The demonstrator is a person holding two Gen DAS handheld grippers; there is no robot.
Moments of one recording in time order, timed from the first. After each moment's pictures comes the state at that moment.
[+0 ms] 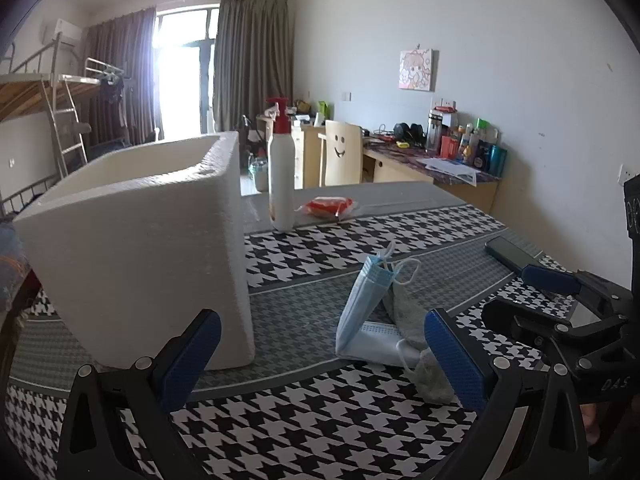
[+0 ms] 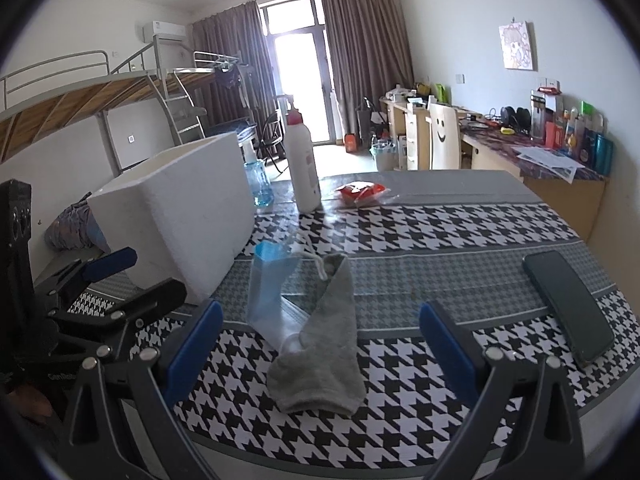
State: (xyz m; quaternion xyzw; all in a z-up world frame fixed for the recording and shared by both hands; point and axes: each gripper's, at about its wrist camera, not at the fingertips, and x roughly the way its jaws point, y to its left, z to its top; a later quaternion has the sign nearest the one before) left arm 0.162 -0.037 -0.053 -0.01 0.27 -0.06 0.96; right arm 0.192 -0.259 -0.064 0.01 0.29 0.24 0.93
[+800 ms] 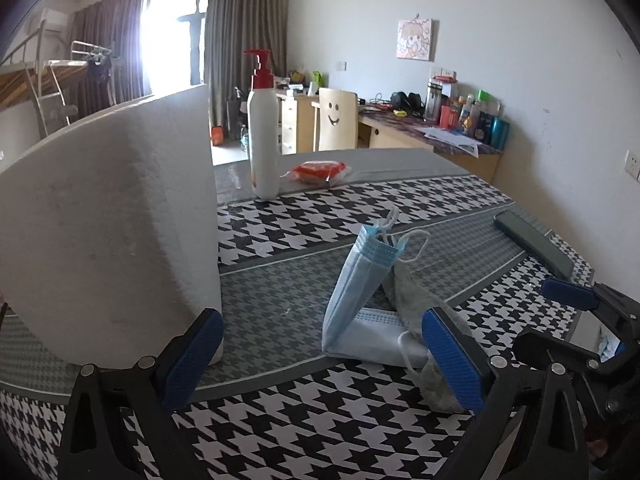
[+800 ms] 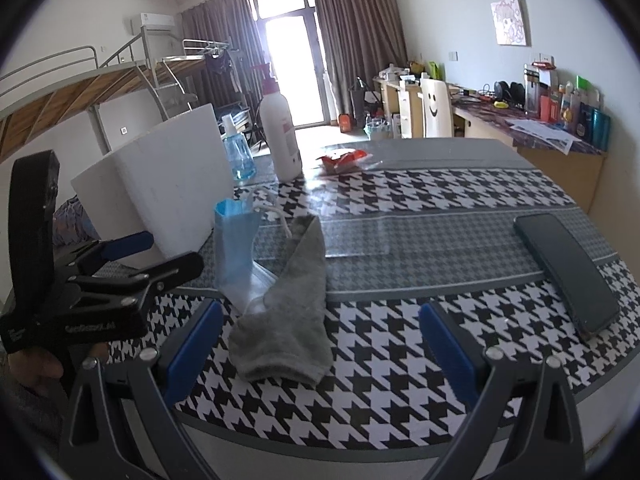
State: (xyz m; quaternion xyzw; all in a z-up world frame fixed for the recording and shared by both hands) left arm 0.195 -0.051 -0.078 -0.01 0.32 -0.07 0.94; right arm 0.199 -0.283 -0.092 0.01 0.33 0.24 0.91
